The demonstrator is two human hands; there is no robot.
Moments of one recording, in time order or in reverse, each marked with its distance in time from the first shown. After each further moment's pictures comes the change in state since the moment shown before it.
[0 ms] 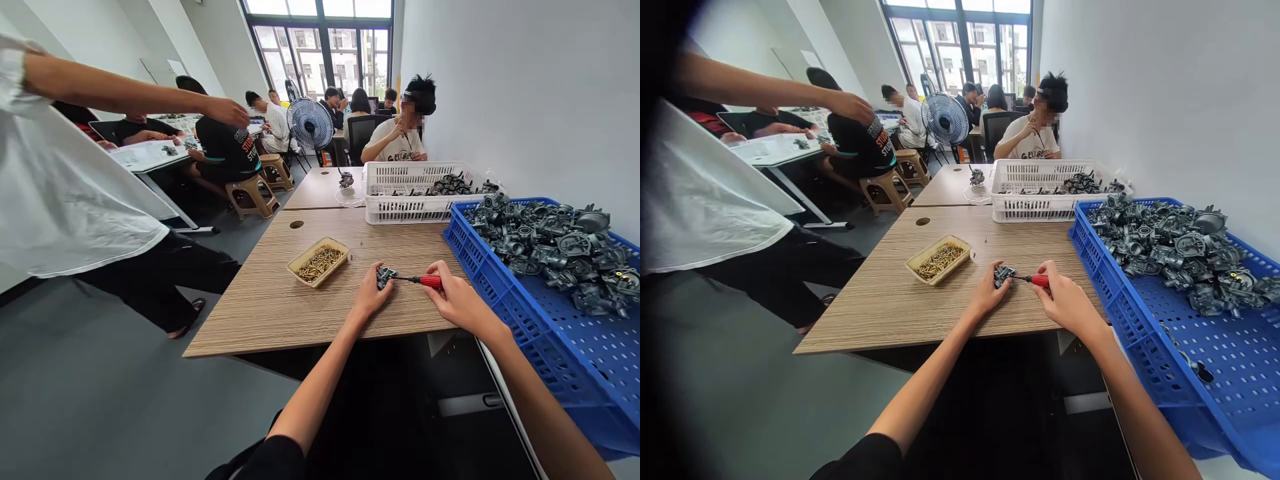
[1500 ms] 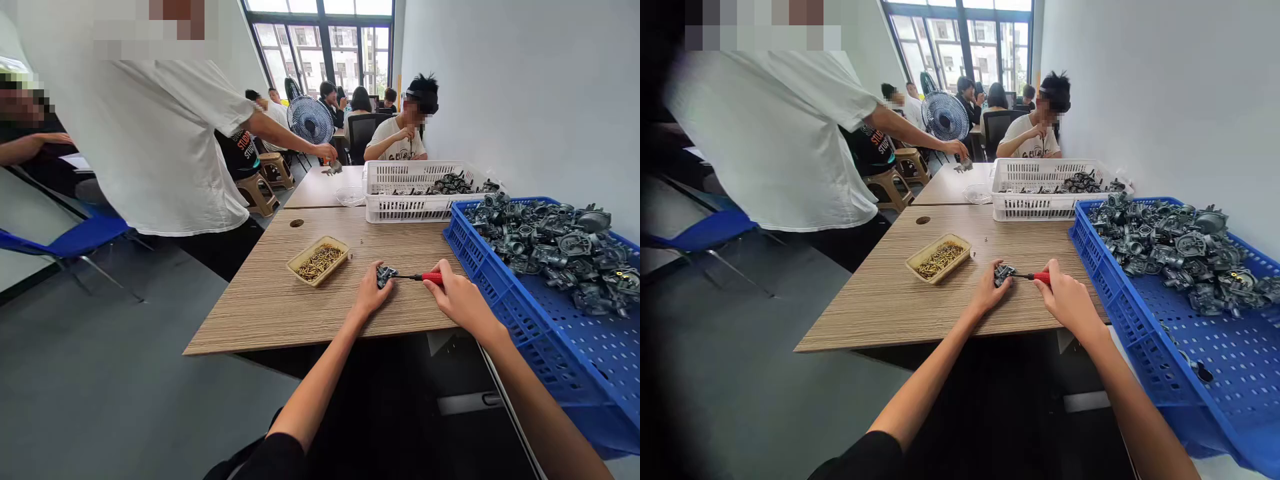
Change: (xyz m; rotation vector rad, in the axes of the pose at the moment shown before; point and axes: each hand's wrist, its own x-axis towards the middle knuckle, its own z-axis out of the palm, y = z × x) left_hand 0.001 -0.005 0.002 0.001 0.014 0.029; right_hand 0.002 -0.004 0.003 -0.191 0.052 0.128
